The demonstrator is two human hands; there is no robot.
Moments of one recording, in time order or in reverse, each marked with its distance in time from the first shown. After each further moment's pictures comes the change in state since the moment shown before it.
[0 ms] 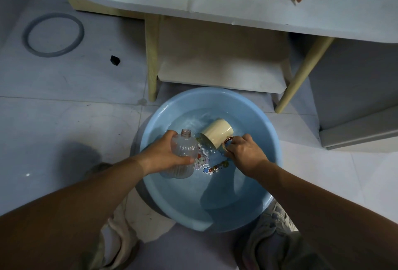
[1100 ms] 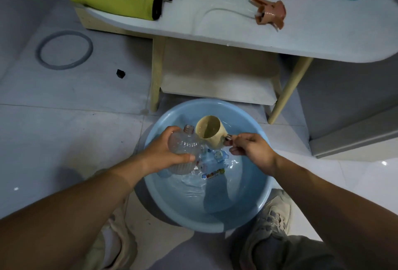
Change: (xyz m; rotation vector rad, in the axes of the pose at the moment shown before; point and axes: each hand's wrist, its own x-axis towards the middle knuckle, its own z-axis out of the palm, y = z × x) left_hand -0.024 0.018 -0.013 -0.188 0.080 0.160; right_hand -0.032 -0.022 -0.085 1.313 0.070 0.329
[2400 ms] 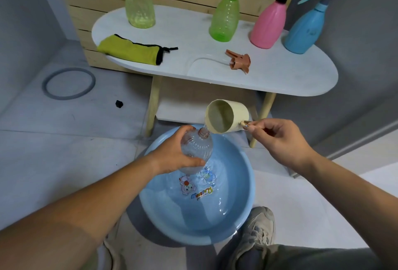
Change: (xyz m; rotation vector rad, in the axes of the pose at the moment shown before) left_hand -0.014 0.080 0.004 0.010 0.020 0.320; right_hand -0.119 -0.118 -0.055 -0.342 0.227 -0.518
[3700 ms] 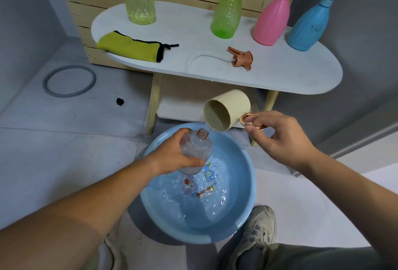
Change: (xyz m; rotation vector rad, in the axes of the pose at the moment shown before) left_hand -0.003 -0.005 0.002 -0.035 0.002 -0.053; right_hand 0.002 -0.013 -0.001 -0.426 0.005 -0.298
